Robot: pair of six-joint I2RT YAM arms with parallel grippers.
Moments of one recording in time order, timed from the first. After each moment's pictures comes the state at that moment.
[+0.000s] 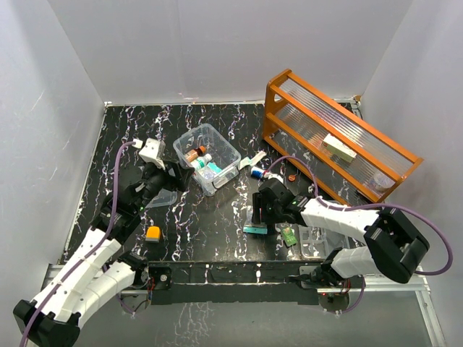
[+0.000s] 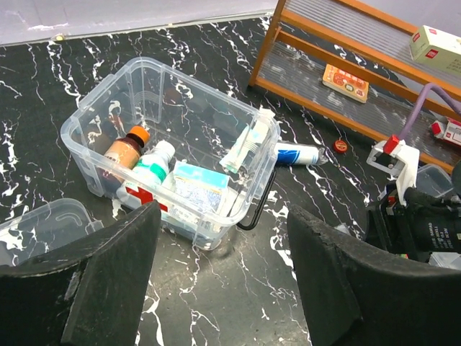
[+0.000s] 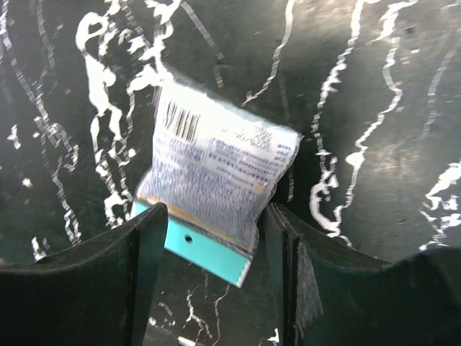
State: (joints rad) left arm -0.49 0.71 0.69 -0.14 0.04 -0.21; right arm 0.78 1.33 0.64 -0.32 0.09 0.66
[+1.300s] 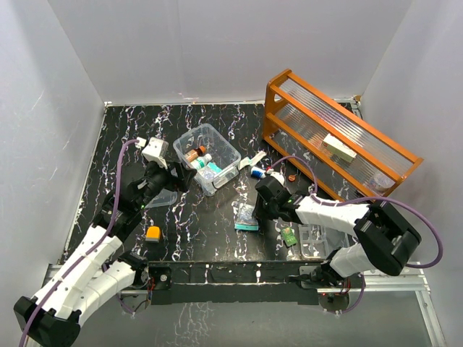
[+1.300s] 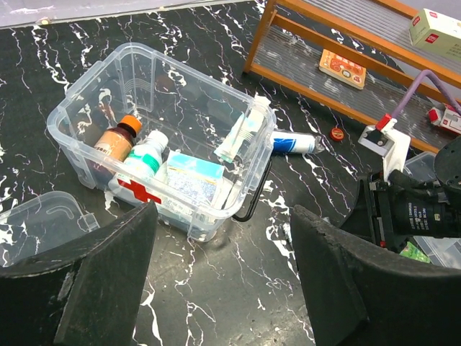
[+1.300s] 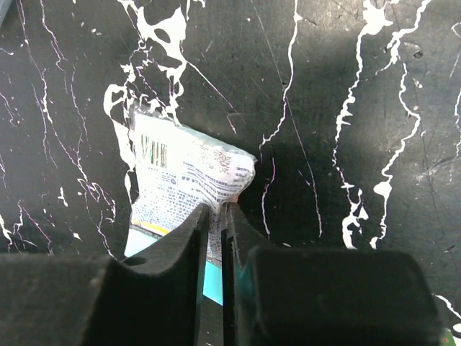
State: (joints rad) left arm -0.49 0.75 0.71 -0.17 0.07 -0.21; right arm 0.78 1.39 0.65 -0.22 0.10 0.84
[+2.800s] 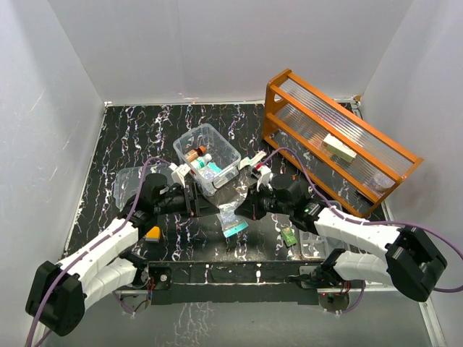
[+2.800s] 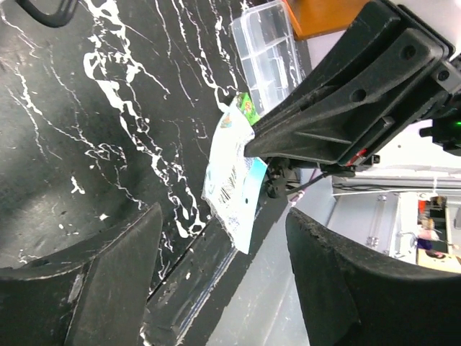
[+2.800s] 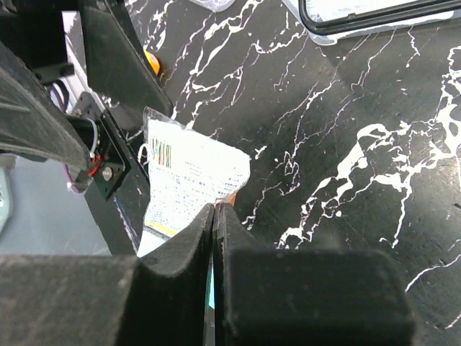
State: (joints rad) left arm -0.49 0.93 0.45 -0.04 0.64 -0.74; right arm 0.78 1.14 0.55 0.13 -0.36 0.51
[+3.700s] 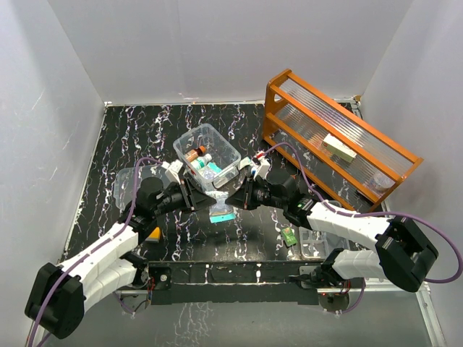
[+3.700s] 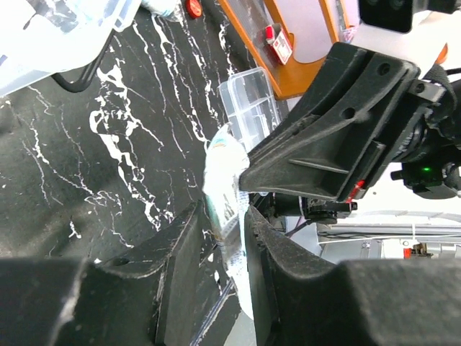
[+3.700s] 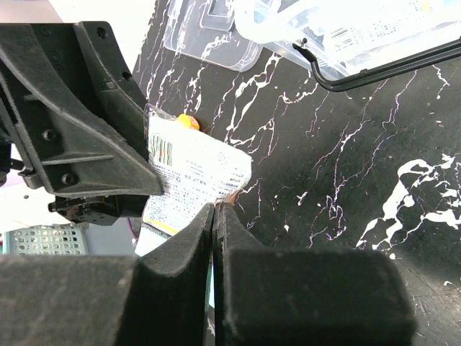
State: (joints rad) left arm -0.49 0.90 0.36 0.23 0.55 -0.90; right arm 0.79 1.24 0.61 0.27 -0.30 0.78
